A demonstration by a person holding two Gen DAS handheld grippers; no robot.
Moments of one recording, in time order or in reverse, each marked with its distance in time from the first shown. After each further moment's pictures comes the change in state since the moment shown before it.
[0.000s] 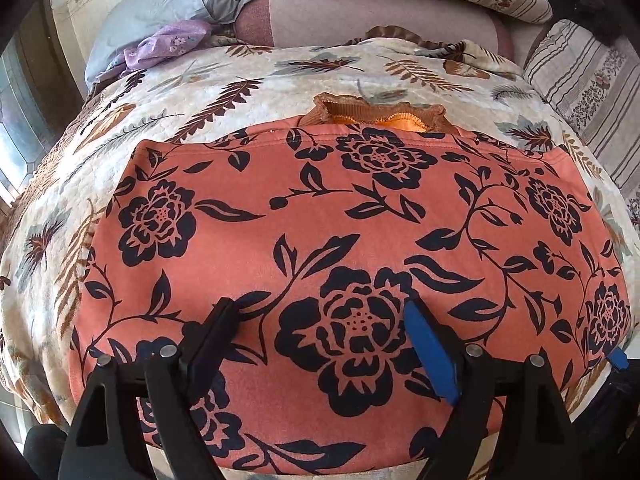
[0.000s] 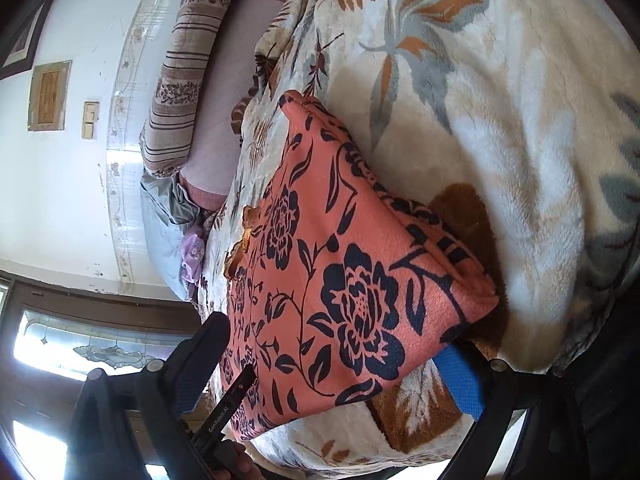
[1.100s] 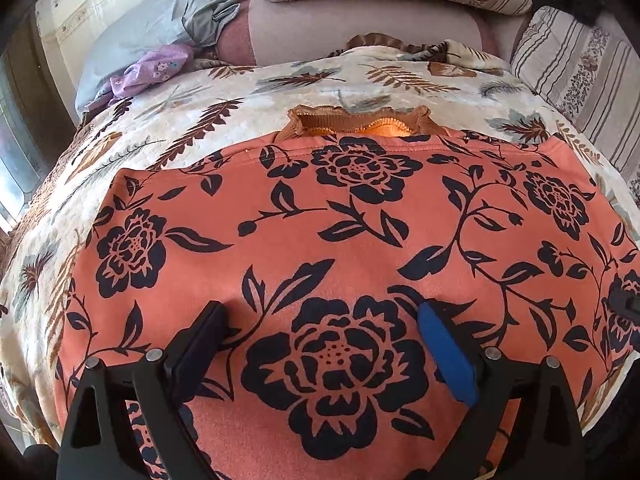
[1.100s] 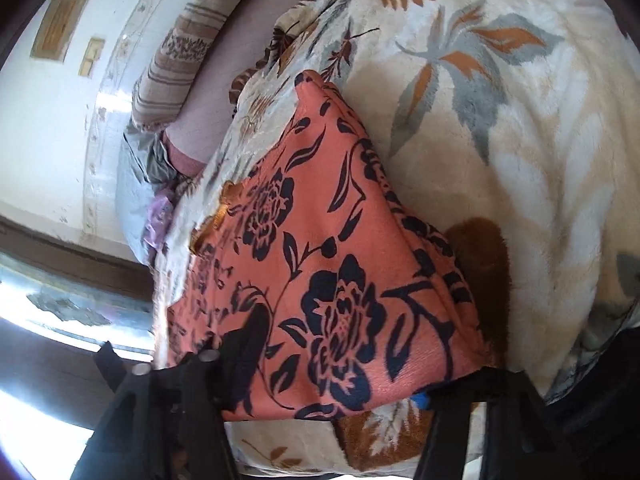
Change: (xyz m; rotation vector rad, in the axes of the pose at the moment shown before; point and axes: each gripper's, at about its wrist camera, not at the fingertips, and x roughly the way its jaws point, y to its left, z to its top) left arm 0.014 -0.017 0.003 0.076 -0.076 0.018; right arm 0.023 0.025 0.001 -0.278 0.055 -0.233
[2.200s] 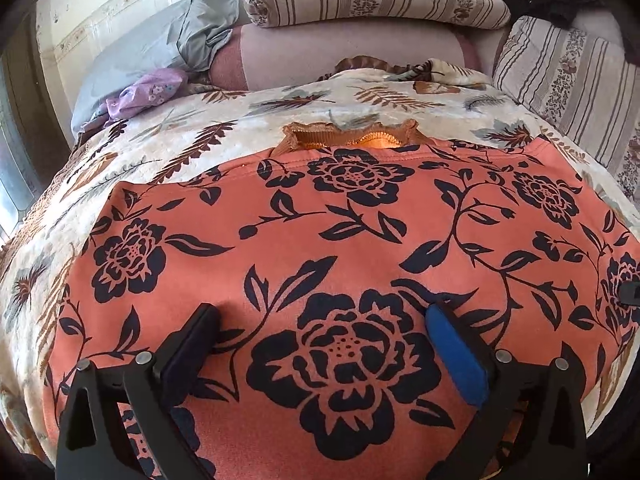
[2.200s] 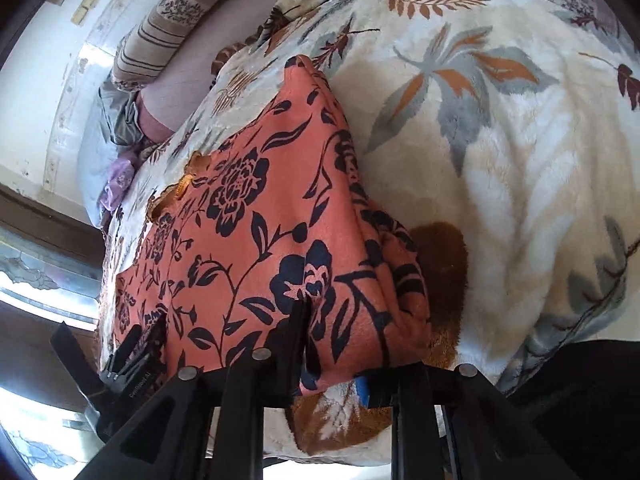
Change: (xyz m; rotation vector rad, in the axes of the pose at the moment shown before) left arm -0.004 0.006 -0.018 0.043 -0.128 -0.041; right arm -0.032 -0.006 -0.002 -0.021 0.026 -0.120
